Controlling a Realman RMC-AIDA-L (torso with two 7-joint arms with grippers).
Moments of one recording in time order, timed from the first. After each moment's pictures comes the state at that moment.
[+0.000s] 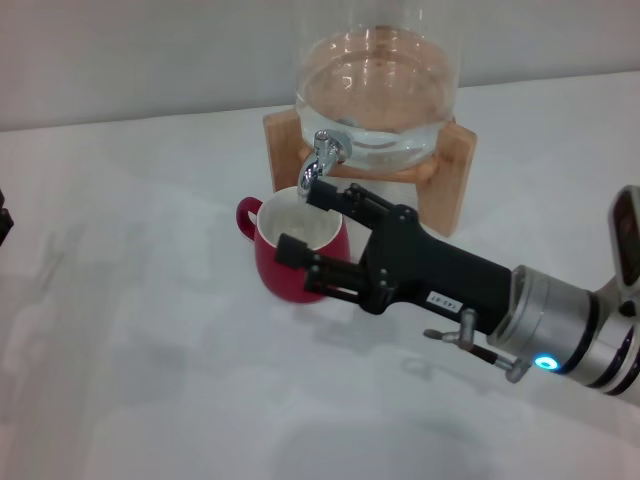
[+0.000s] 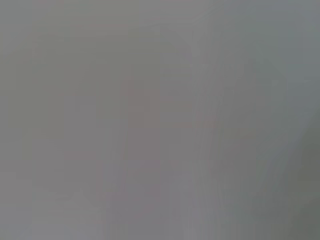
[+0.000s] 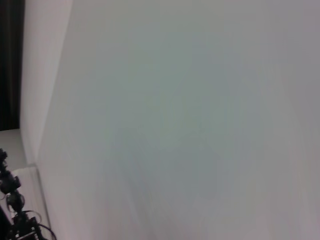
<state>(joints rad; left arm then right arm) -0.31 -2.08 1.79 0.28 -0.26 1.11 -0.07 0.35 2.01 -2.16 -0.53 -0.13 -1.36 0.78</state>
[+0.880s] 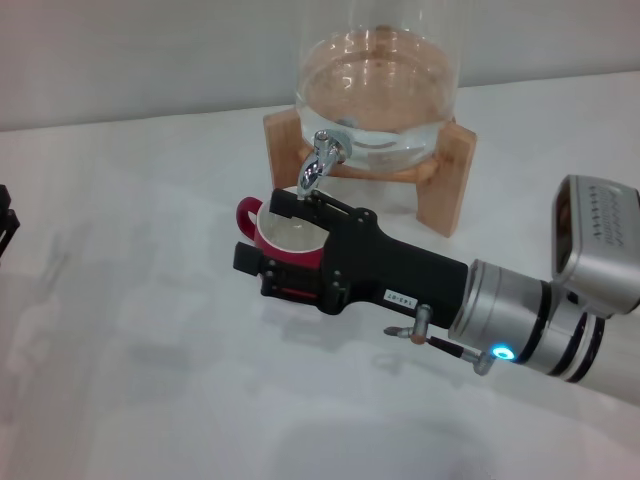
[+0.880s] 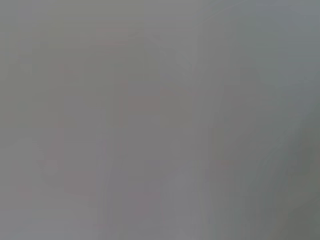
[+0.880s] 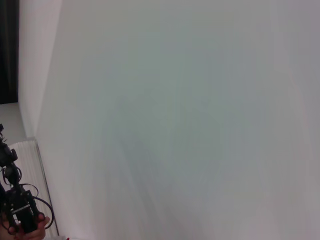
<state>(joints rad) -0.31 -2.08 1.80 0.28 -0.25 1.11 -0.07 0.39 2.02 -2.20 -0.61 -0.12 -1.20 0.78</state>
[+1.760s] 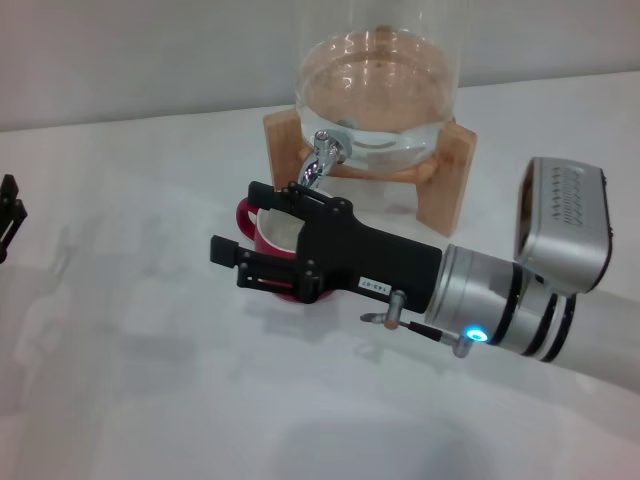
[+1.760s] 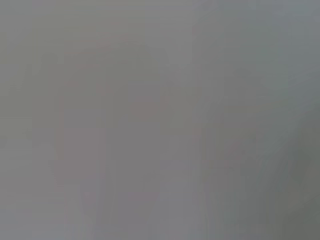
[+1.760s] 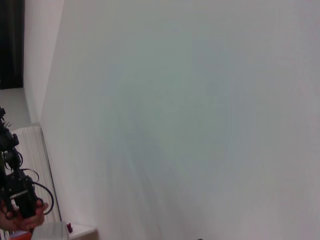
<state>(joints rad) -0.34 -2.08 1.80 0.28 -0.25 1.10 -0.07 0.45 2.02 -2.21 -0.60 -0.12 -1.15 0.78</state>
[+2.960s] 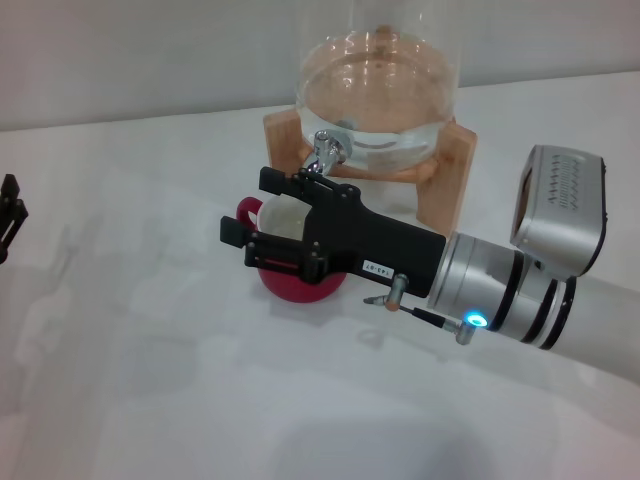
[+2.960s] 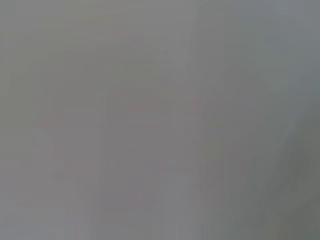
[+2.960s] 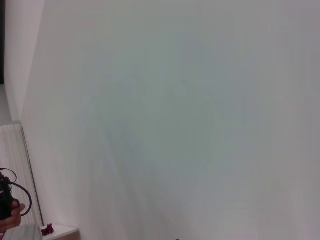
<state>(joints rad) -0.34 -2.08 1.80 0.28 -0.25 1.10 -0.07 0.45 2.02 -2.19 -0.60 -0.11 -1.11 0.78</state>
